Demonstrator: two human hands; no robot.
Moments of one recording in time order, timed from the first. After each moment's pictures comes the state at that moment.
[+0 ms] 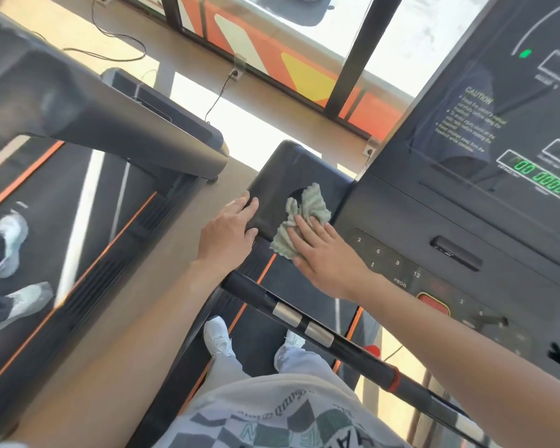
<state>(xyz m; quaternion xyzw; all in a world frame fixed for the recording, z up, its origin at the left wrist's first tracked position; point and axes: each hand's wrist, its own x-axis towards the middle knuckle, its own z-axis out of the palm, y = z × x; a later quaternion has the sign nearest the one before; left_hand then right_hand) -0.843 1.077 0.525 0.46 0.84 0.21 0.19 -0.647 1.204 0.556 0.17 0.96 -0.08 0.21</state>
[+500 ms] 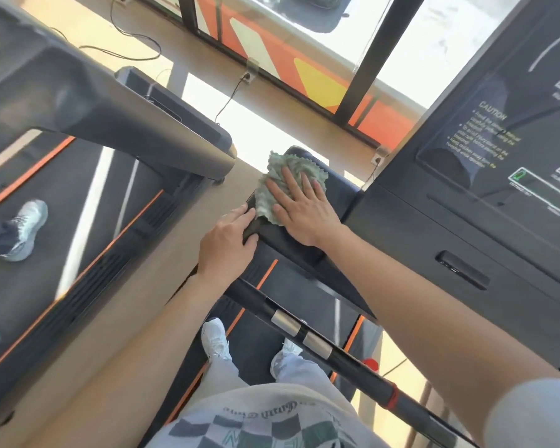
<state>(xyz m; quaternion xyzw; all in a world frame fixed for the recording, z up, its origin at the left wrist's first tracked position) -0.833 1.070 0.520 0.38 0.86 0.29 0.19 -0.741 1.253 0.539 0.23 0.96 -0.10 0.16</state>
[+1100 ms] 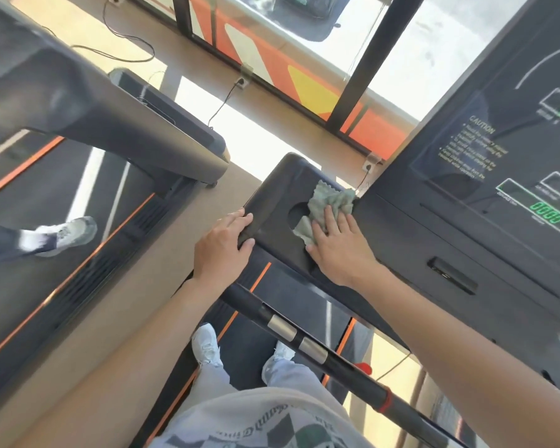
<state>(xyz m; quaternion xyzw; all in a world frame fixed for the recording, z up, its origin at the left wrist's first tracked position) -0.834 1.066 0.519 0.39 0.86 0.28 0.17 -0.667 1.242 0.566 0.25 0.93 0.03 0.25</state>
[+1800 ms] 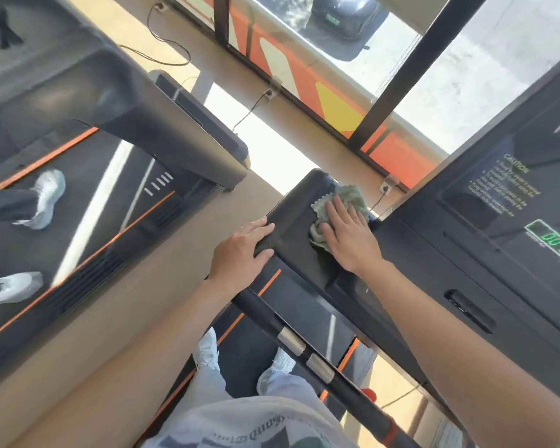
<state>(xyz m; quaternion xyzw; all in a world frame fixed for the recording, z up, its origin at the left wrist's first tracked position) -0.842 1.062 0.518 0.38 0.84 0.32 0.21 -0.705 1.280 0.544 0.28 0.95 -0.11 0.13</state>
